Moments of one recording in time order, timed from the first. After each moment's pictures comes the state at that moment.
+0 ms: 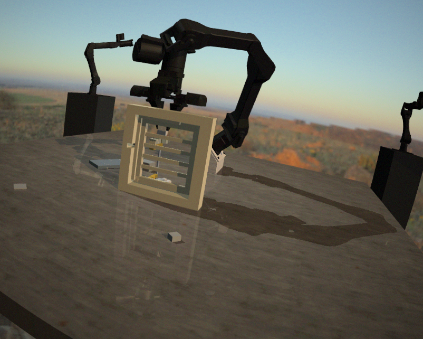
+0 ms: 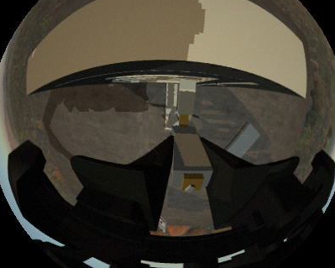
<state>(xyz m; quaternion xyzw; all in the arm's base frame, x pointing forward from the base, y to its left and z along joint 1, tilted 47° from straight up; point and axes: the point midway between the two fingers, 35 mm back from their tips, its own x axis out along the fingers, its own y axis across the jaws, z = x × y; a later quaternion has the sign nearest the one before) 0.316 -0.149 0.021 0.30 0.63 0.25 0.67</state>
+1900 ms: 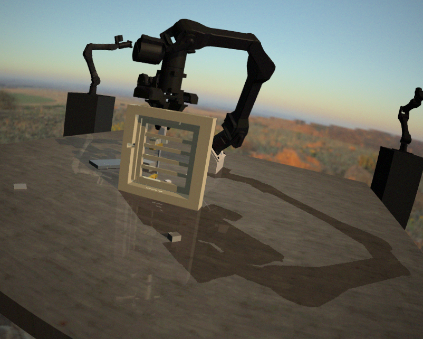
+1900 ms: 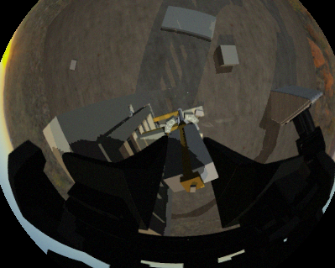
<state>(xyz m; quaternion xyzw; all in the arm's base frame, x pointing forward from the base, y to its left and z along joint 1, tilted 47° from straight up) 0.316 -0.150 0.020 0.72 0.57 -0.38 0.14</state>
